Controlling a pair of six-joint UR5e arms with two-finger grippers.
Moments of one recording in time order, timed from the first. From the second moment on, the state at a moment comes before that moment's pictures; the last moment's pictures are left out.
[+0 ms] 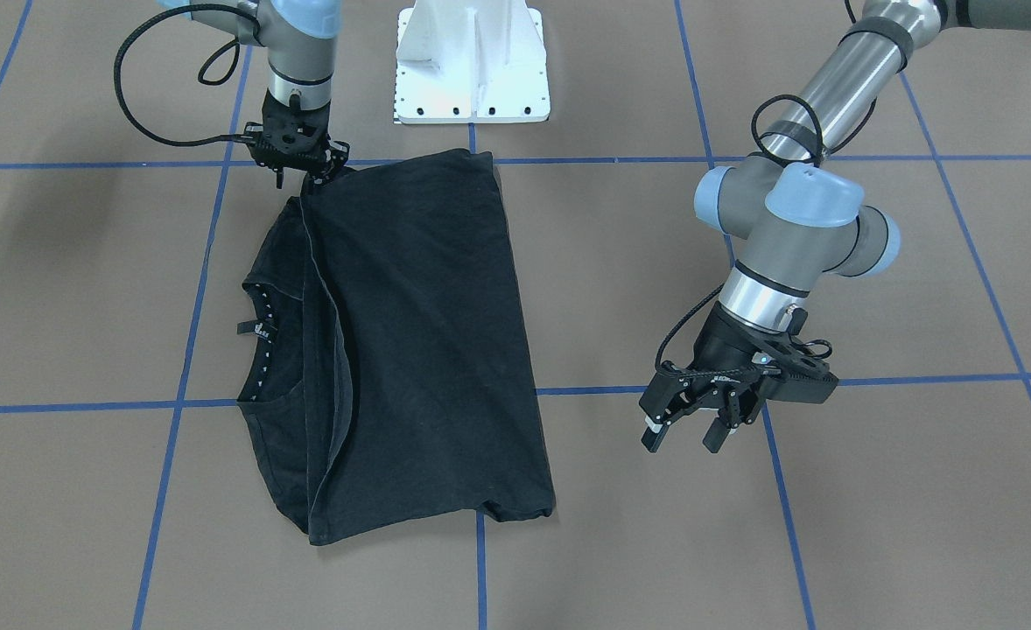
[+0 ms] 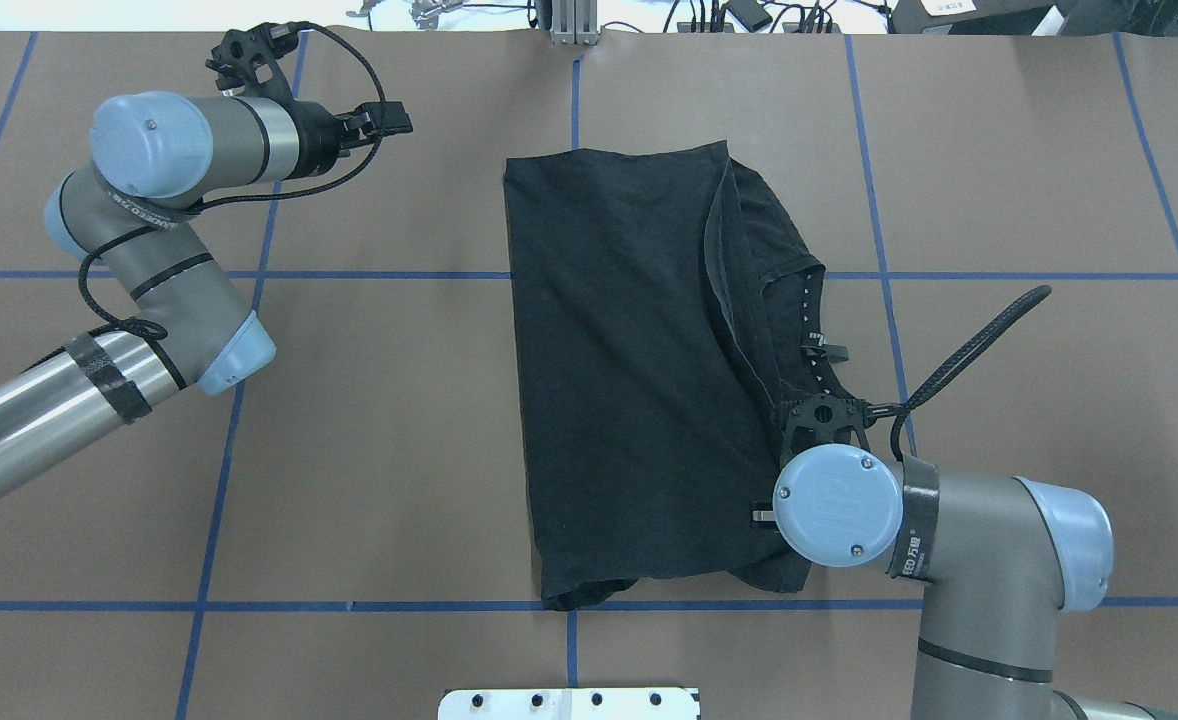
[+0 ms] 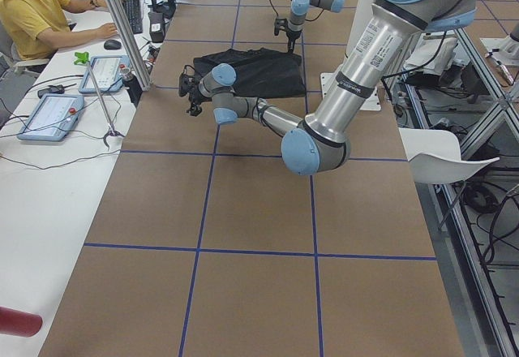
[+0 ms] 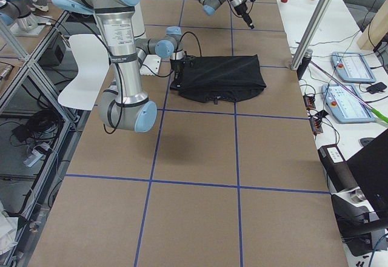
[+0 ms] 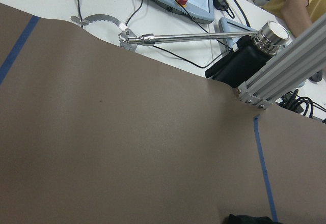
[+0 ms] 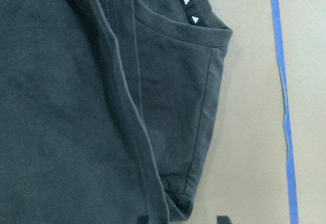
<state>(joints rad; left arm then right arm) -0.82 -2.17 -1.27 -2.57 -1.68 -1.35 0.29 -1.27 2.06 -1.88 1.61 1.39</state>
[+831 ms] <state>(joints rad) -0.82 -2.17 -1.29 -2.57 -1.68 -1.35 0.43 -1.16 1.97 -1.86 1.62 1.25</state>
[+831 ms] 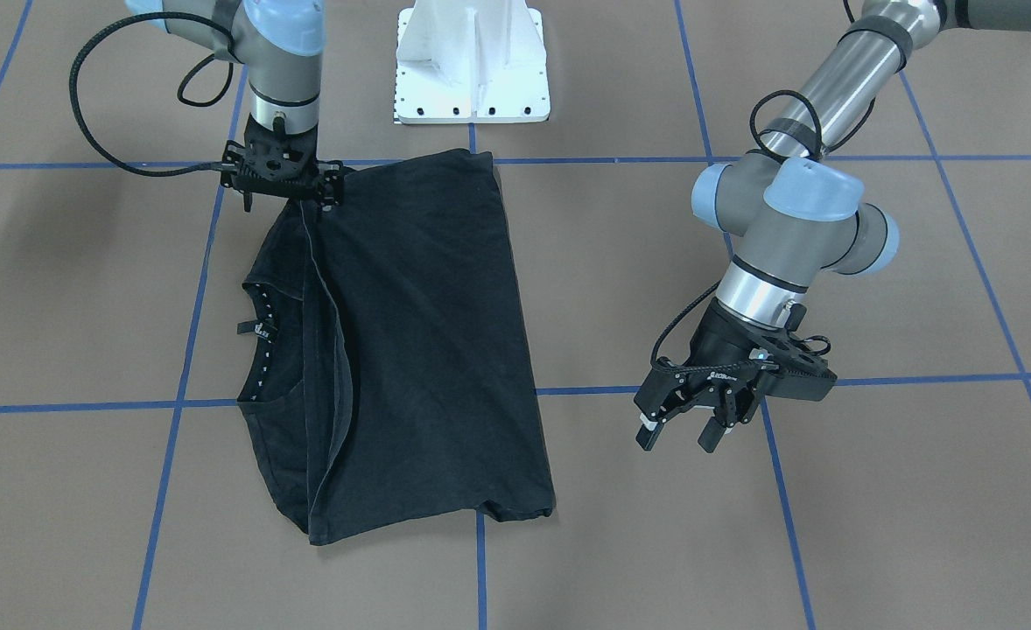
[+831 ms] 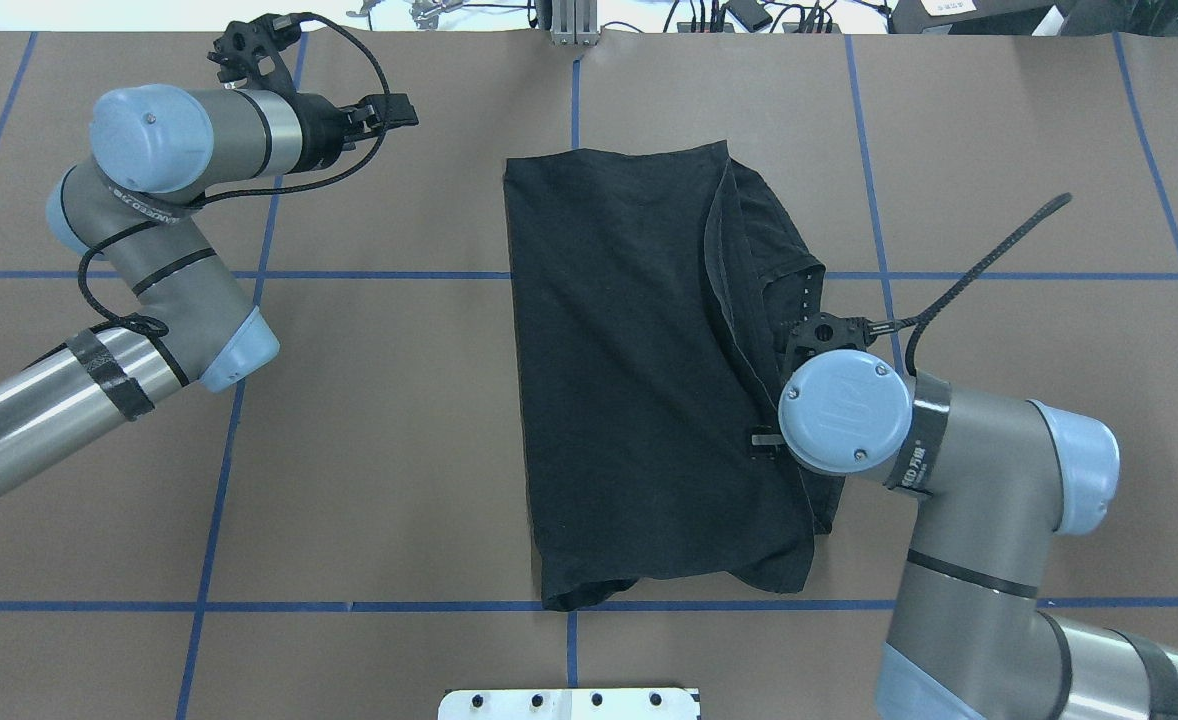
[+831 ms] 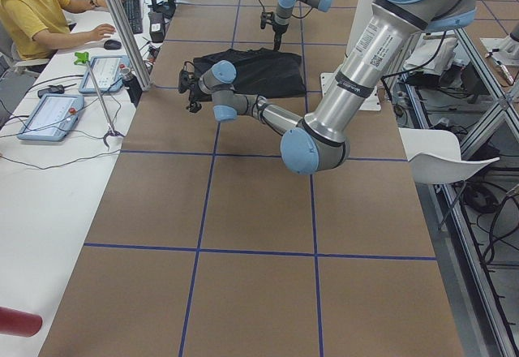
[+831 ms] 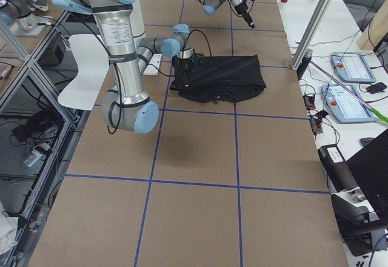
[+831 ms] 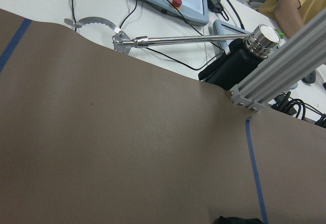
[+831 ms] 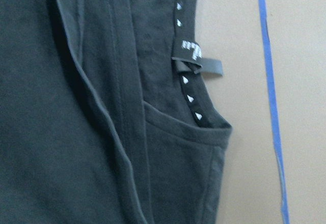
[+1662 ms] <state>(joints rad) -0.82 -2.17 -1.30 -2.57 -1.68 -1.35 0.66 -1.02 1.58 -1.54 1.75 1.01</state>
